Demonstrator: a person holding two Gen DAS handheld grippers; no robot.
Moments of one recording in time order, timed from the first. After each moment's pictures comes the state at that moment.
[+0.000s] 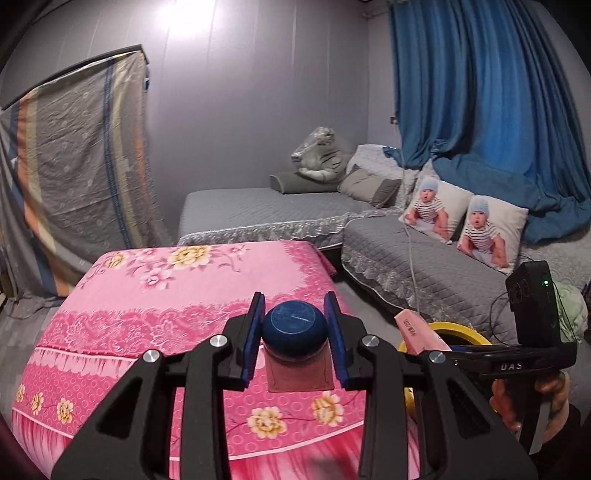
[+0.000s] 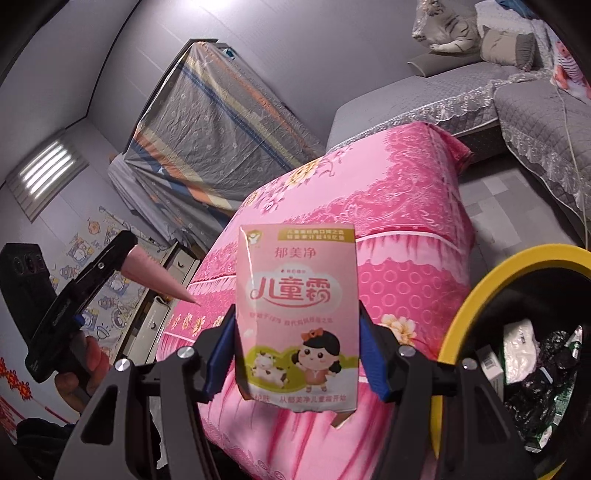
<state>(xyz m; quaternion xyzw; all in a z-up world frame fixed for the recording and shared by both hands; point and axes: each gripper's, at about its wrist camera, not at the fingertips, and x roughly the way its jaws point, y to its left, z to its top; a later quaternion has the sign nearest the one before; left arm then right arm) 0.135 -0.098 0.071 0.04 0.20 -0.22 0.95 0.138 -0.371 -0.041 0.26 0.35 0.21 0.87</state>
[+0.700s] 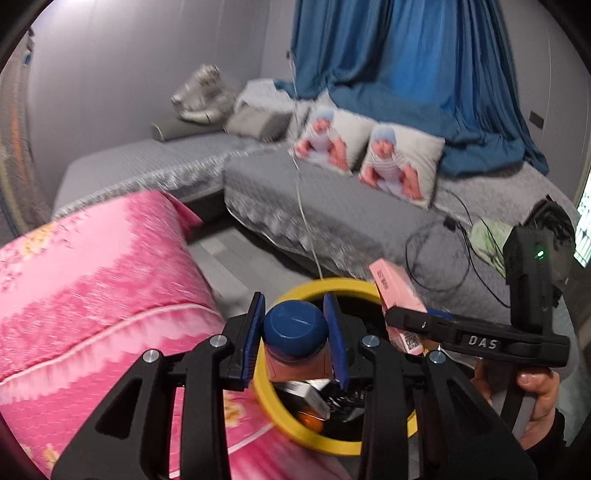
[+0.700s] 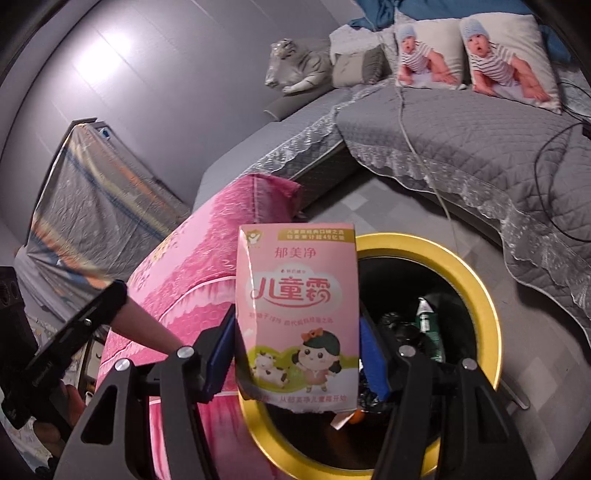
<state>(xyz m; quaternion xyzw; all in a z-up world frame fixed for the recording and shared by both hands) 0.170 -0.291 -0.014 0.08 0.31 -0.41 0.85 0.074 -0.513 -0.094 0.33 0.33 -0.05 0.89</state>
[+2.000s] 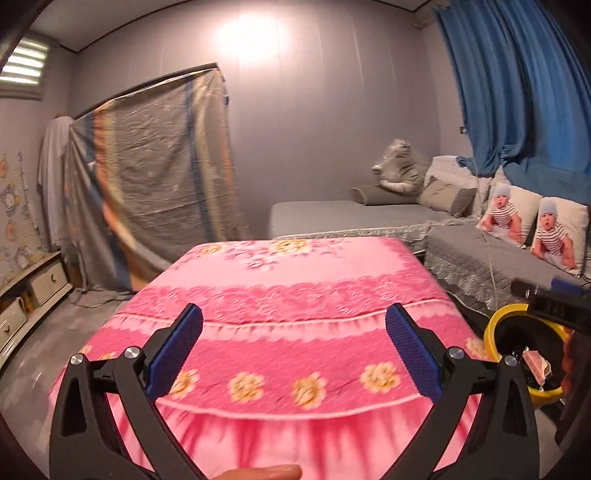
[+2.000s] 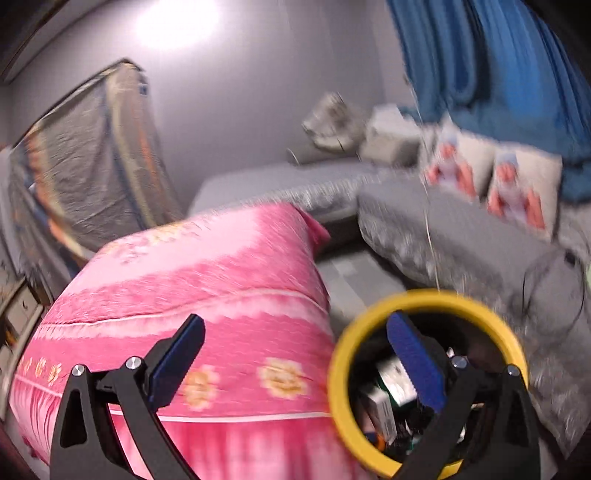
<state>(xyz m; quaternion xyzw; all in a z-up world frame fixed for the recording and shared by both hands) 0.079 0.006 0.012 0.04 0.16 -0.04 0.99 0.098 -0.273 -0.033 0.07 0.23 -0.11 0.96</state>
